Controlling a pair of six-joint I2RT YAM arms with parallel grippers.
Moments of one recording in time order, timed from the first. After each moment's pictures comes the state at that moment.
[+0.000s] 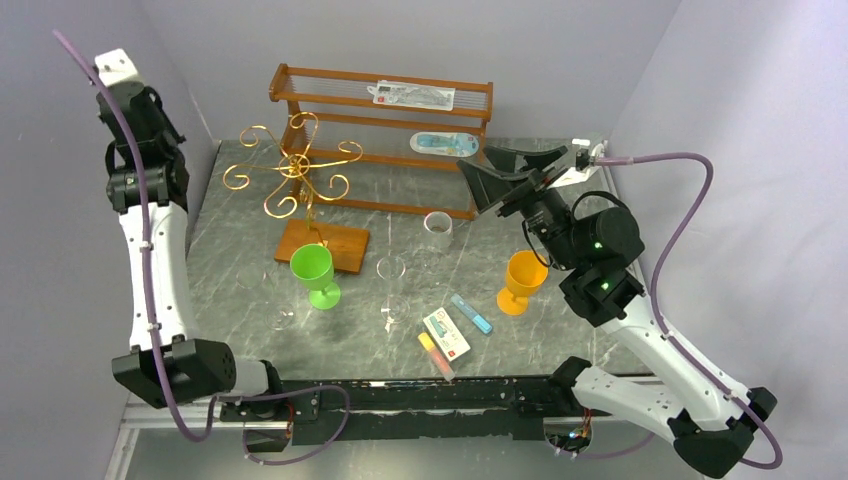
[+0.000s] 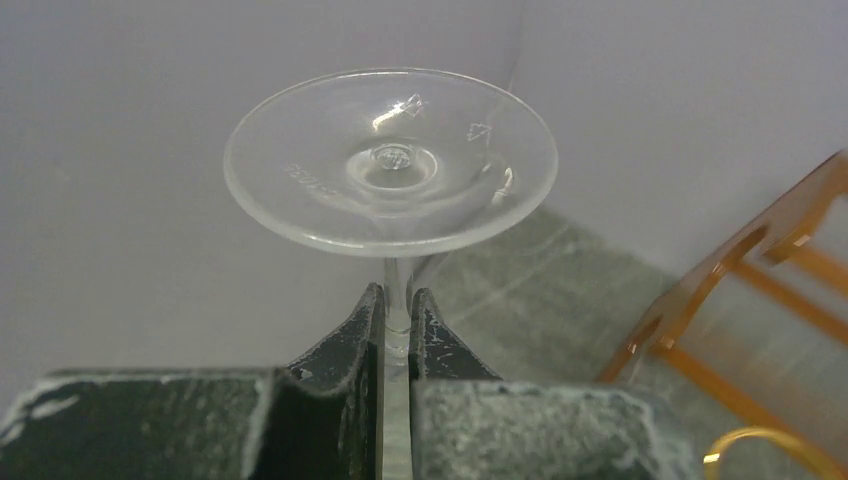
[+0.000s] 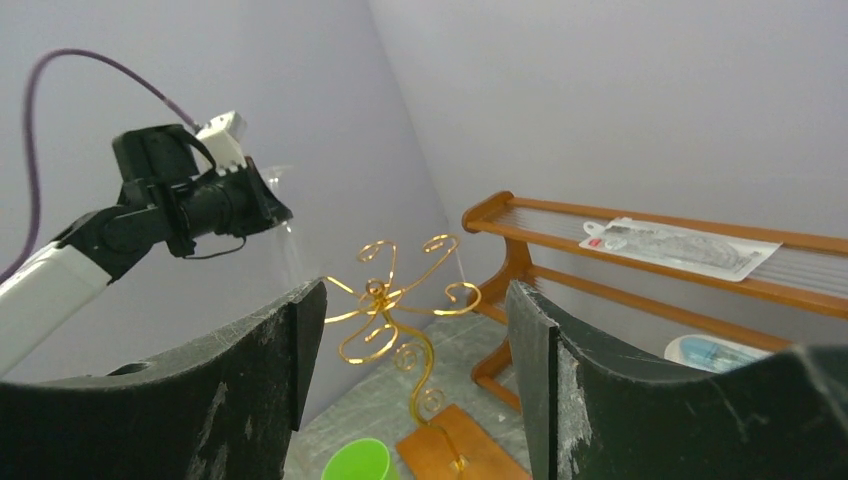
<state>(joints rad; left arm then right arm) 0.18 1.36 1.70 -0.45 -0.44 -0.05 0.71 0.90 1.05 0.32 0.03 0.34</state>
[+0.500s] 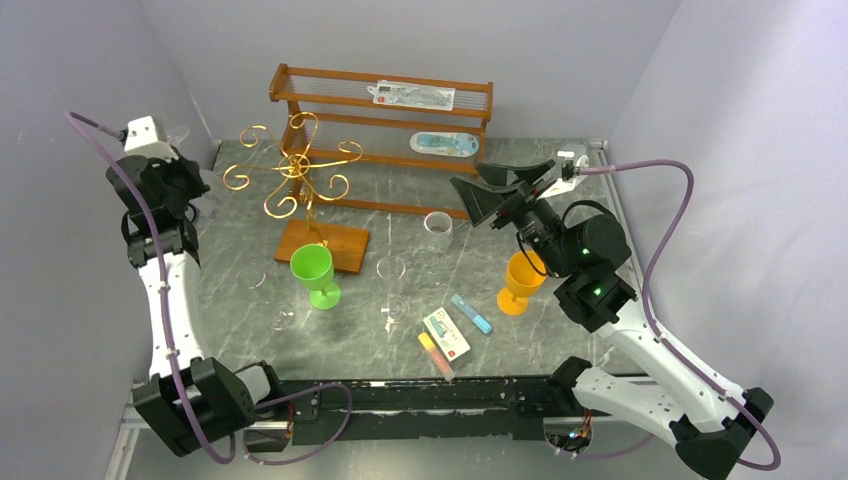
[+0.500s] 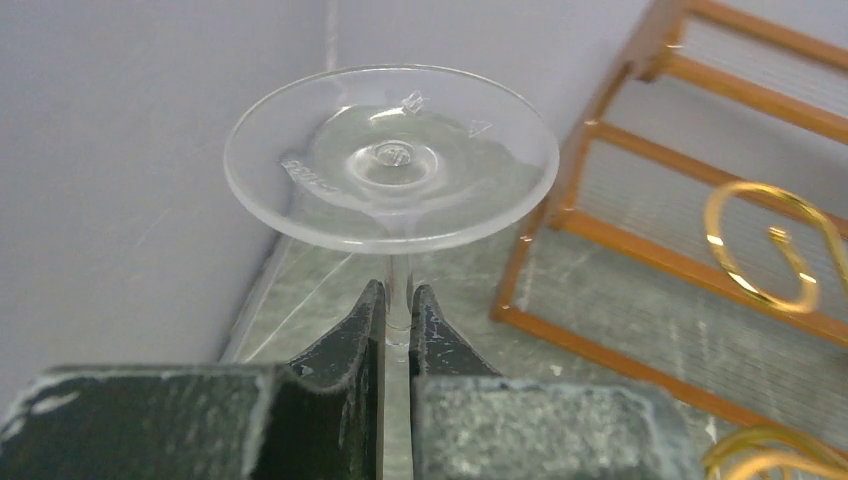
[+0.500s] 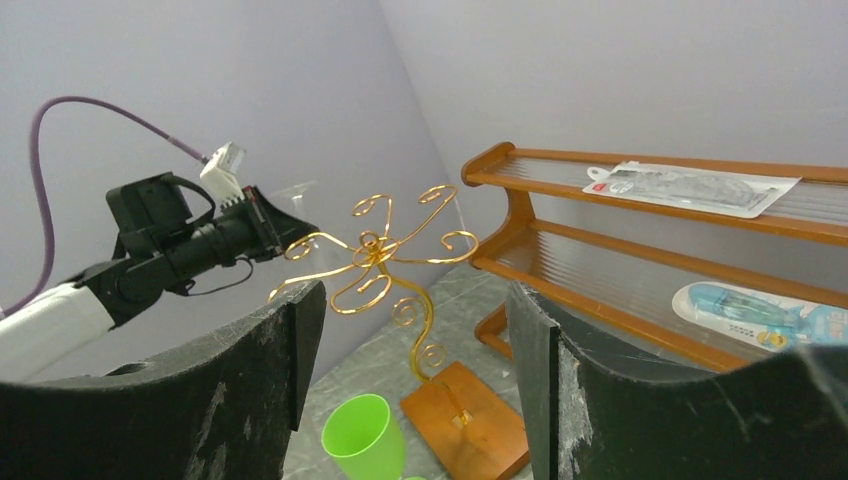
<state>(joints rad) 0.42 1.15 1.11 -0.13 0.15 -0.13 0.71 0.87 0.94 0.32 0.01 0.36</state>
